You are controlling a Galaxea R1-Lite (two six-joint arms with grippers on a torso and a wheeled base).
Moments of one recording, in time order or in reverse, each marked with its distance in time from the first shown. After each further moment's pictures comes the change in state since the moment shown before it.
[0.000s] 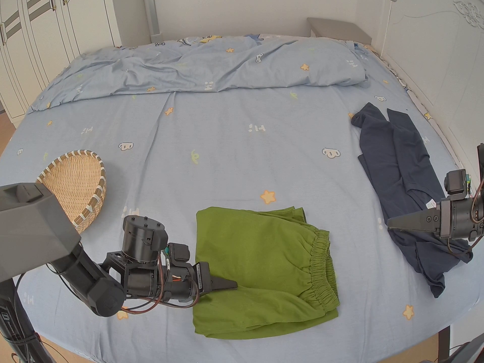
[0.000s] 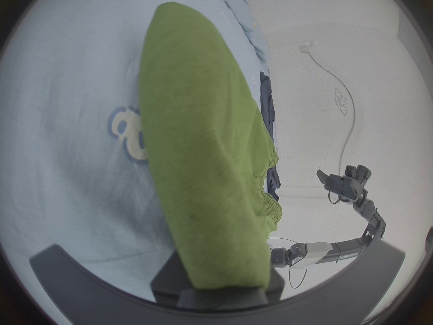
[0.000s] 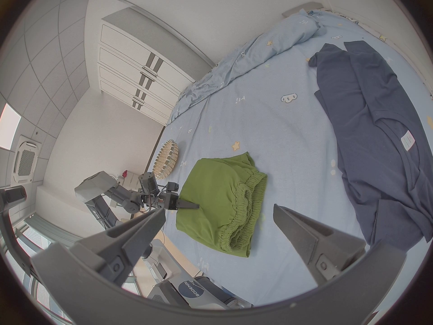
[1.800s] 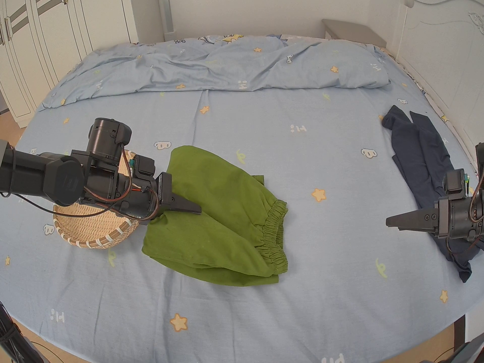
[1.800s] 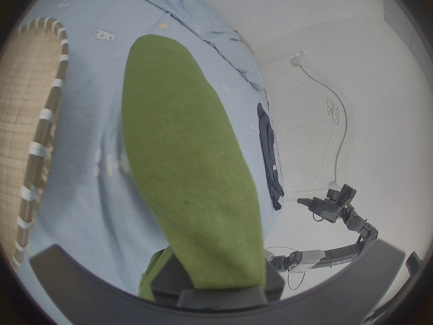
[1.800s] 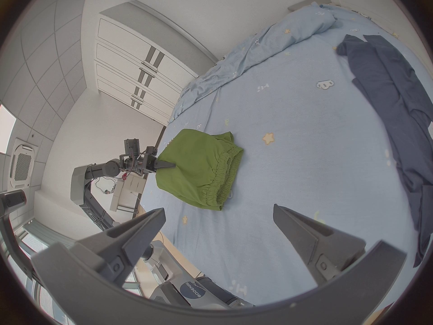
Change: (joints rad) left arm 0.217 -0.168 -0.645 0.923 -0.075 0.306; right arm 0.002 0.011 -0.005 -0.003 -0.004 0.018
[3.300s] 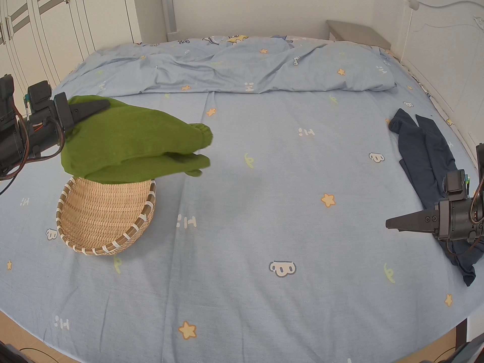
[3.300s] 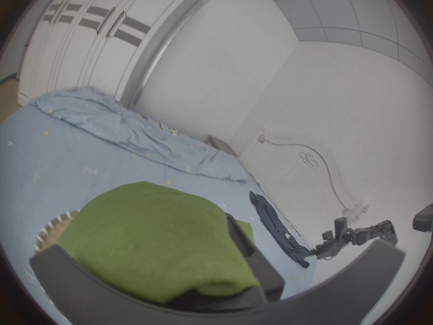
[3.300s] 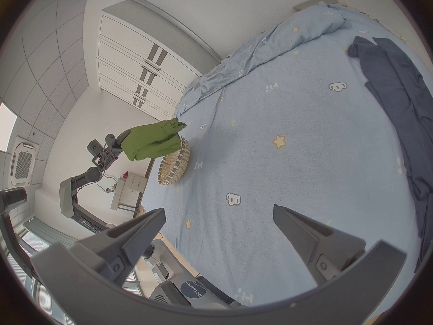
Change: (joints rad) left arm 0.319 -0.356 0.151 -0.523 0.011 0.019; right arm 0.014 -0.008 0.006 -0.004 0.000 0.000
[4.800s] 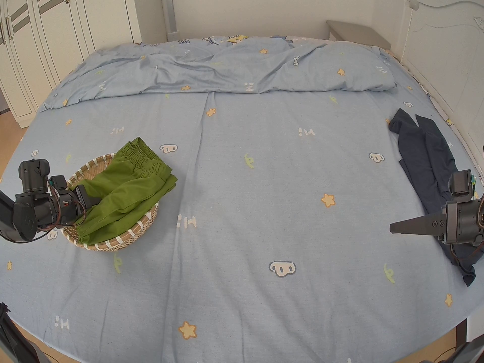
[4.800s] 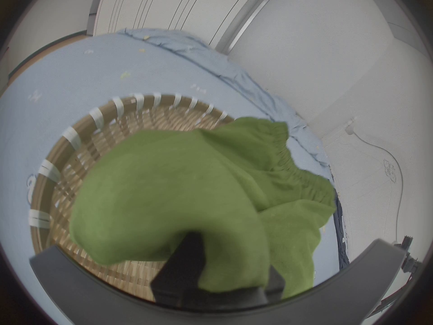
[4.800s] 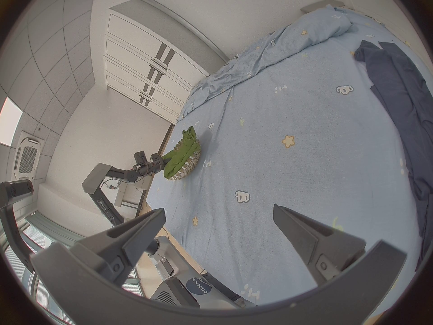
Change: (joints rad) left arm 0.183 0.342 0.245 -0.075 0.207 0.029; right arm 0.039 -0.061 0.004 0.024 0.001 0.011
